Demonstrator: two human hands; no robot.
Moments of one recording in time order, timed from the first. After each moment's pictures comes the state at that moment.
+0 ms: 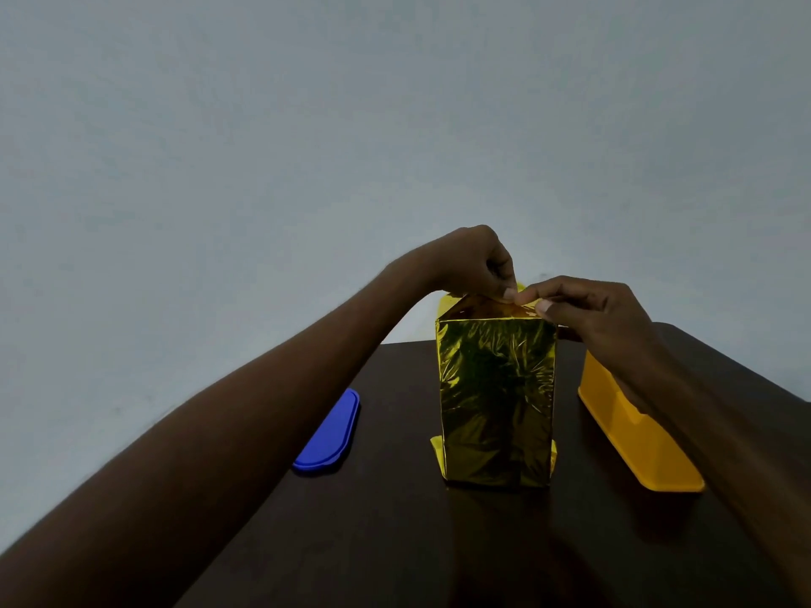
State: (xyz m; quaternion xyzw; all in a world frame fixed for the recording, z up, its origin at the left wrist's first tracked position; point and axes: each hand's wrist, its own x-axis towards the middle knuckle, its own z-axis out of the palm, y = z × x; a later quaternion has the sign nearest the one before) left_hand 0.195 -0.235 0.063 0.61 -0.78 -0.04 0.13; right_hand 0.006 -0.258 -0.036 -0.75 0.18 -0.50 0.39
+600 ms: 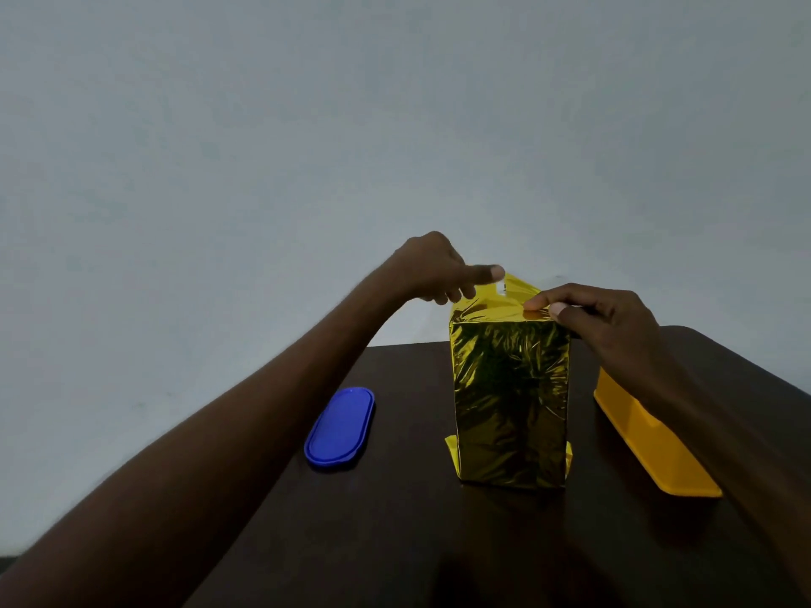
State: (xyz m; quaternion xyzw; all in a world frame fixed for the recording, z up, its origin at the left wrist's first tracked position) left_hand 0.222 -0.190 0.059 0.72 -0.64 -0.06 0.26; right_hand 0.011 -0.260 -0.046 -0.78 0.20 -0.52 0.30
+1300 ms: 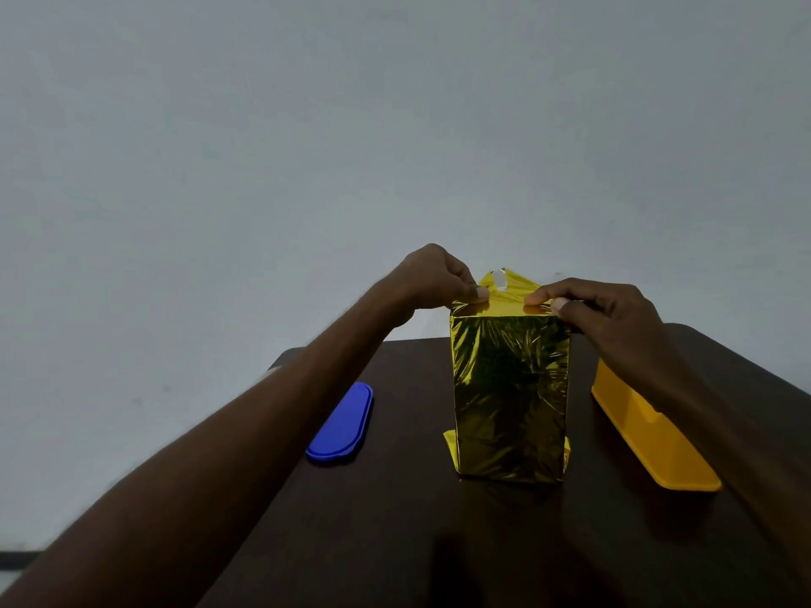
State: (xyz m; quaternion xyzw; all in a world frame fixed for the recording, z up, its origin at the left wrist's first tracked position) left_hand 0.226 -0.191 0.035 0.70 -0.63 -0.13 0.32; right_hand 0.010 -0.259 -0.046 -0.79 0.20 -0.52 0.27
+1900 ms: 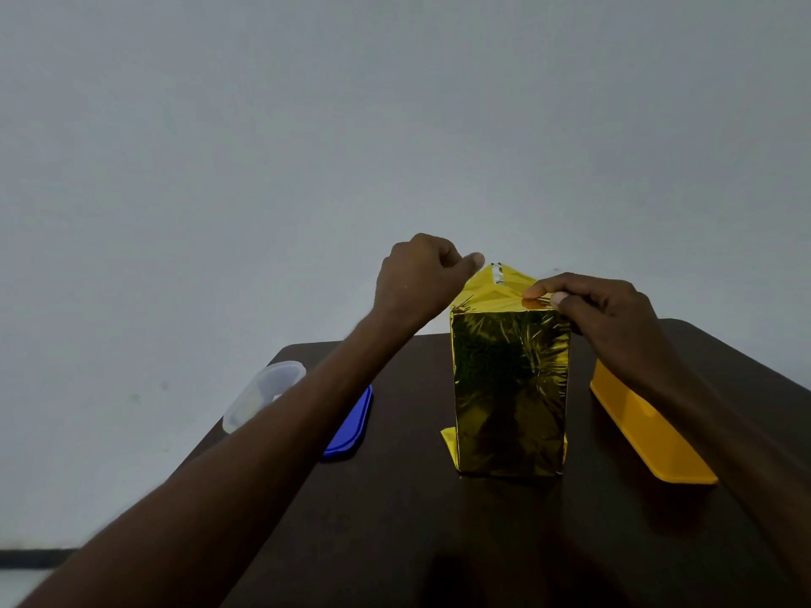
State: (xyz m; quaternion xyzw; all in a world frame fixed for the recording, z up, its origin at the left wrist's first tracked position) left_hand 0.214 -0.176 0.017 0.68 -0.59 0.11 0.41; right_hand 0.010 -0.256 -0.048 -0.80 0.21 -0.51 0.25
